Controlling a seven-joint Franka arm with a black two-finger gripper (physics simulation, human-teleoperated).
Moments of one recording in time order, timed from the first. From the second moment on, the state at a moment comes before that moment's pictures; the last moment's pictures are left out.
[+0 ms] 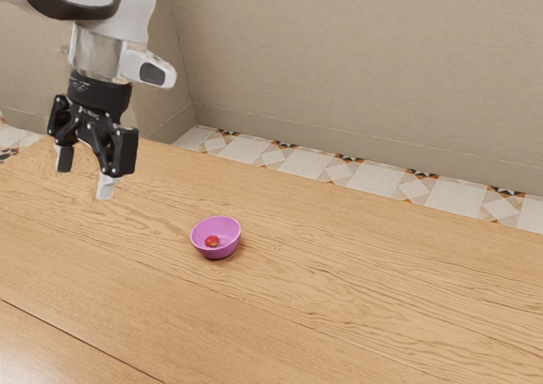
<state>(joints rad) -0.04 -0.24 -0.20 -1.71 0.02 0.95 -0.08</state>
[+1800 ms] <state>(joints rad) 0.06 0.52 -0.03 -1.79 -0.08 2.21 -0.12</state>
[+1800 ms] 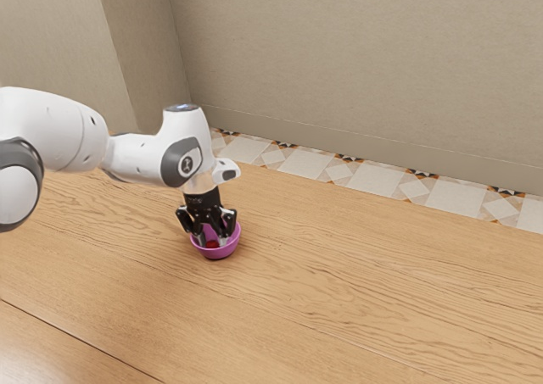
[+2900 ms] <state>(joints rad) -0.18 0.51 -0.02 -1.72 -0.07 2.21 -0.19</state>
